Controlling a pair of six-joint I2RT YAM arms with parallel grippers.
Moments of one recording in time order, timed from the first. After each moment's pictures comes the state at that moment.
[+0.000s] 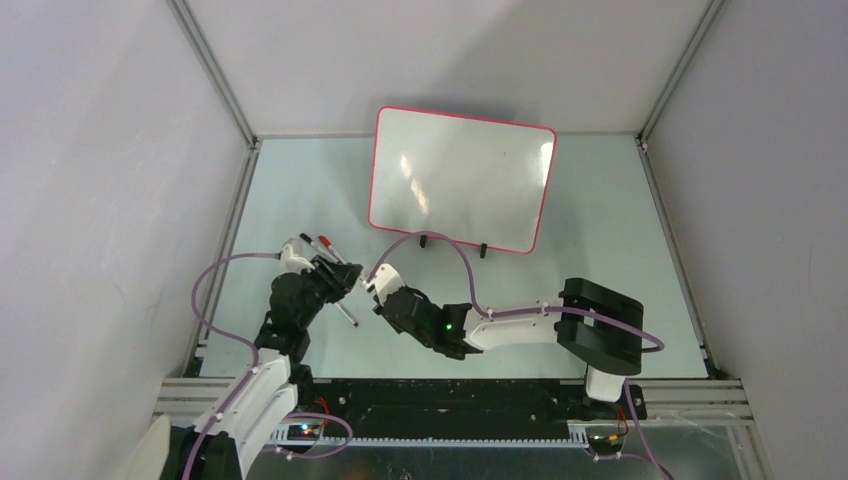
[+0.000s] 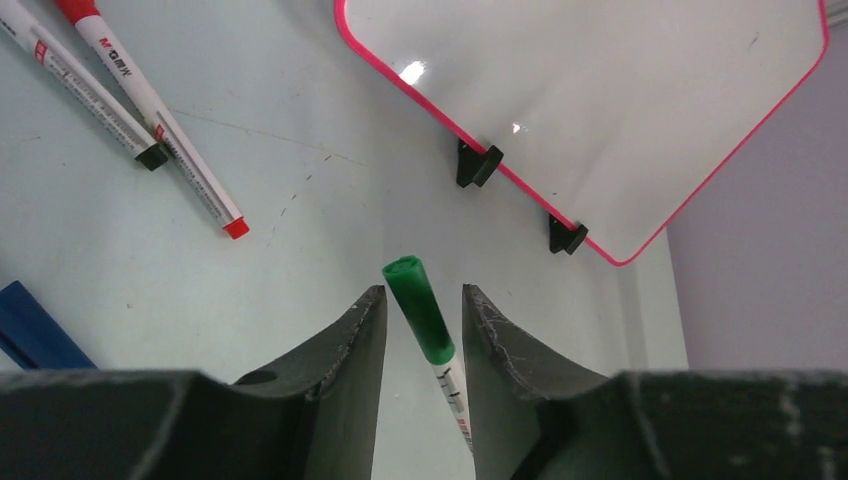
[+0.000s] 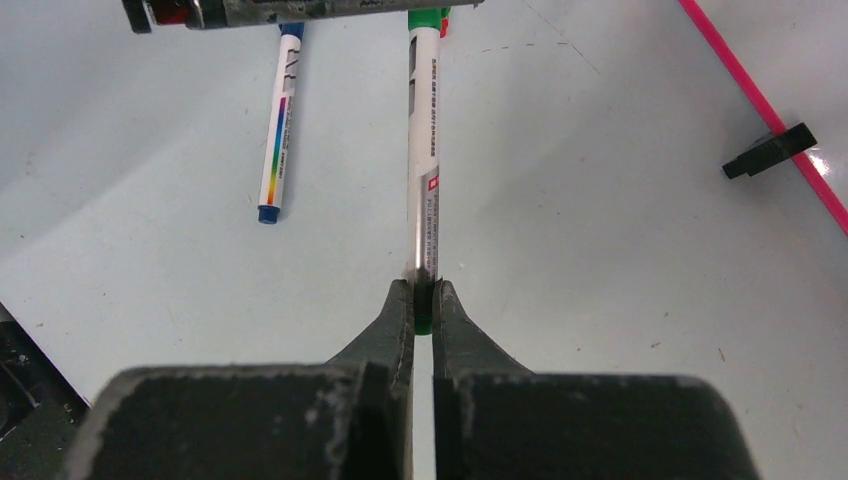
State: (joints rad) left arm -0.17 0.71 0.11 0.30 0.18 -0.81; right arm 1.31 1.78 1.02 0.21 0.47 0.17
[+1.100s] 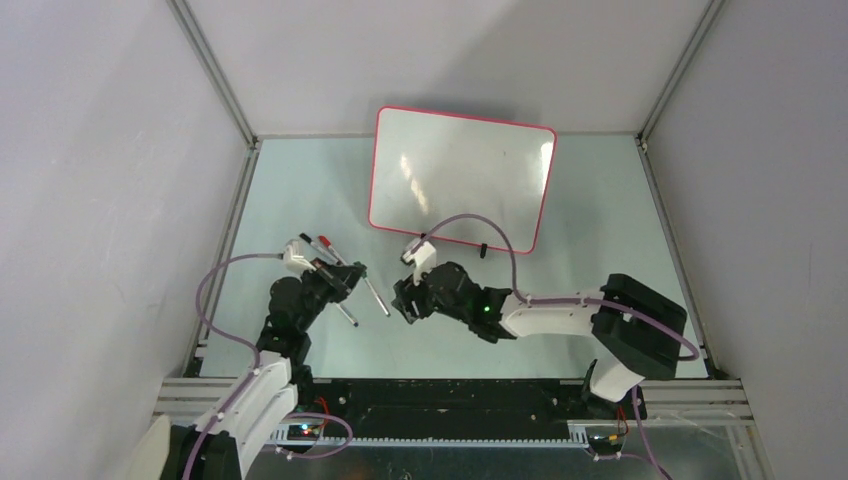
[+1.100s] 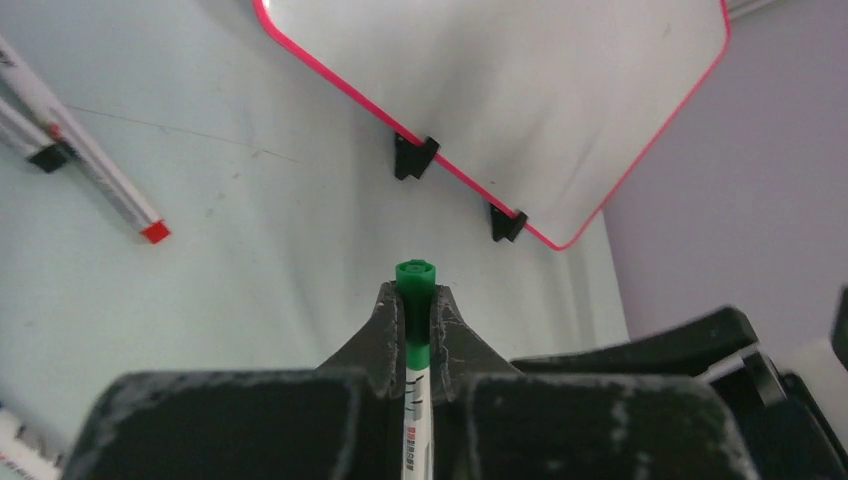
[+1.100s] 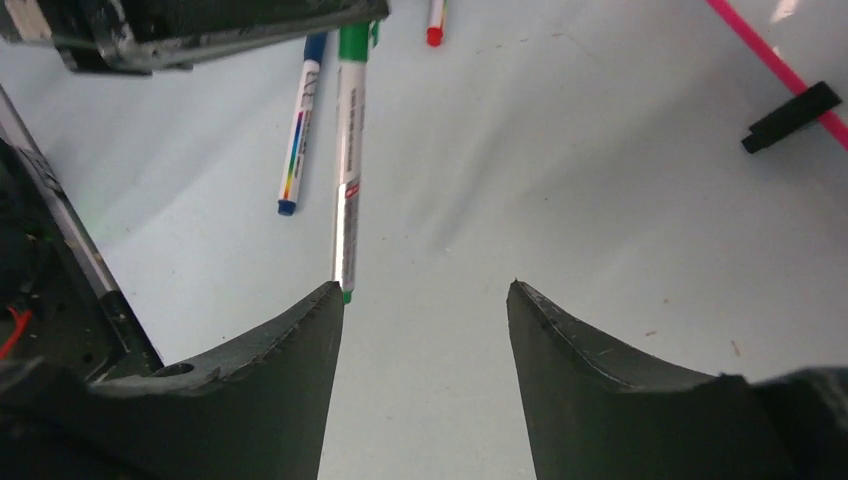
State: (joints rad) left arm -0.17 0.67 0.08 0.39 0.24 -0.87; right arm 1.15 1.62 0.84 0.34 0.18 0.26
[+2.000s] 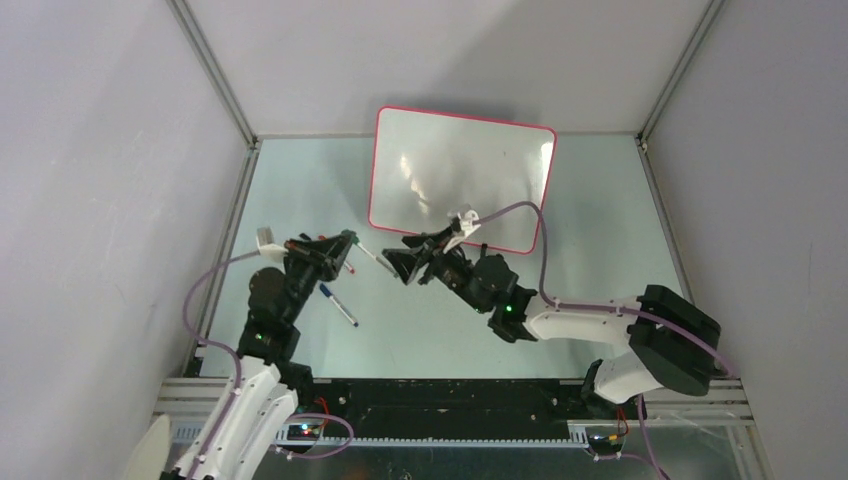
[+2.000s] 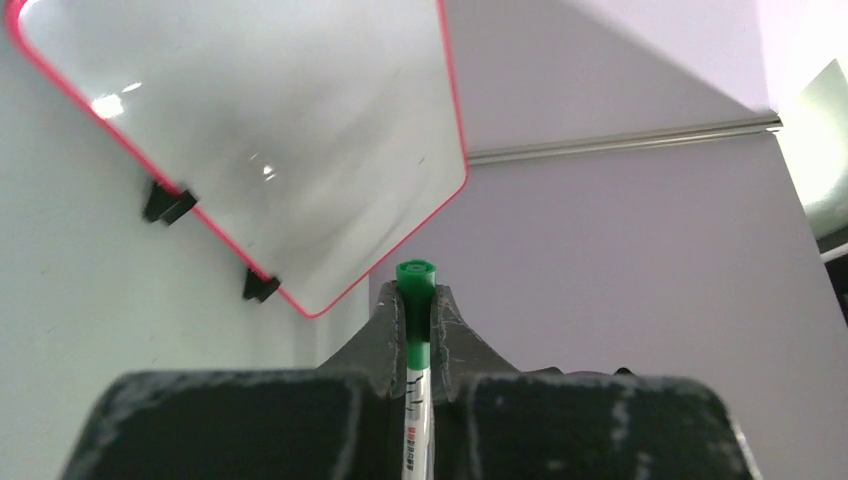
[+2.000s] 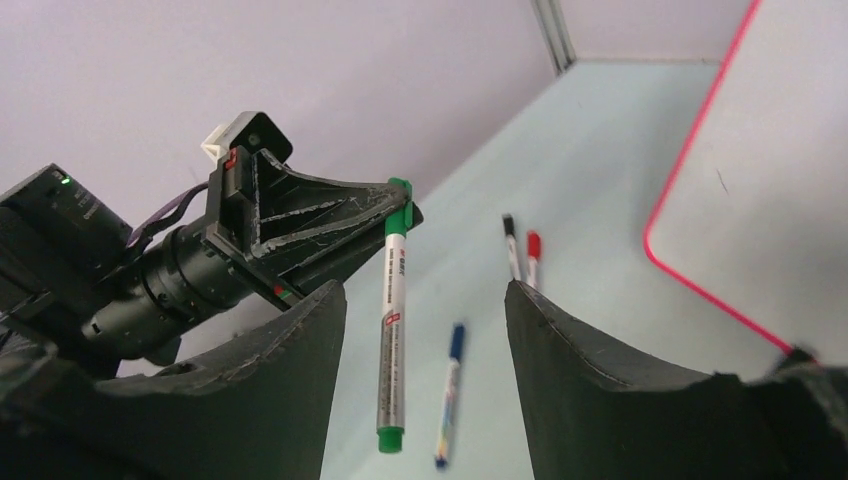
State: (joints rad) left arm -0.20 0.49 0.22 0.26 0.17 -1.42; right arm 1.09 1.41 0.67 0.90 0.22 0.44
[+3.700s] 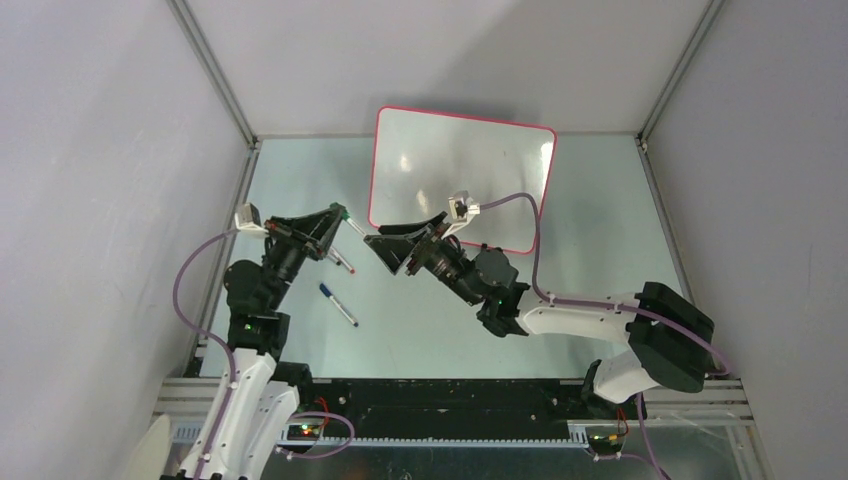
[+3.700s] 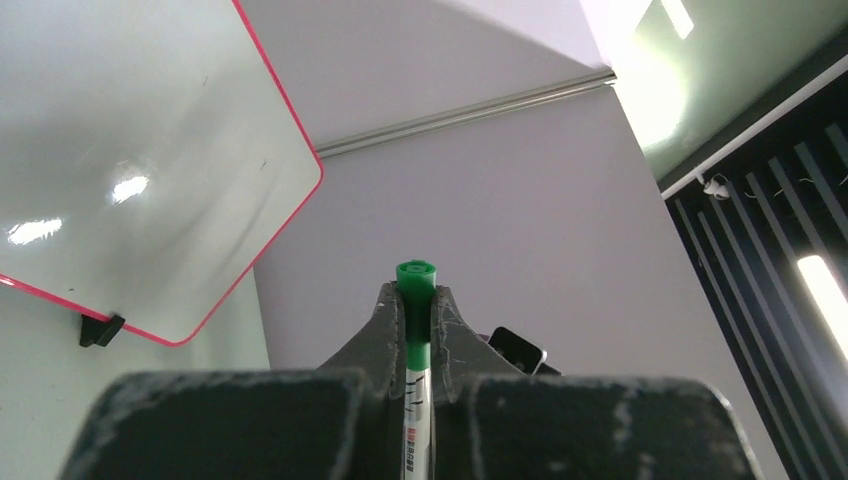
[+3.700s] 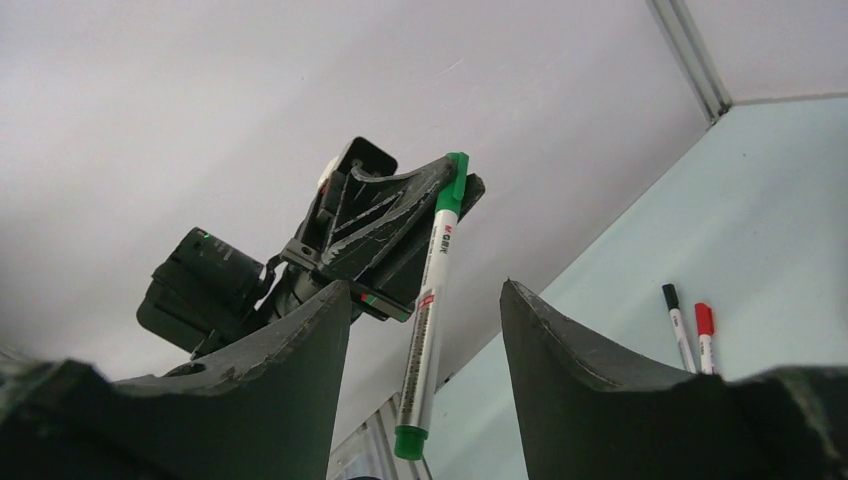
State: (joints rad) left arm -0.08 0.58 0.44 0.39 0.37 -1.51; right arm 1.11 1.47 0.85 1.00 0.16 0.66
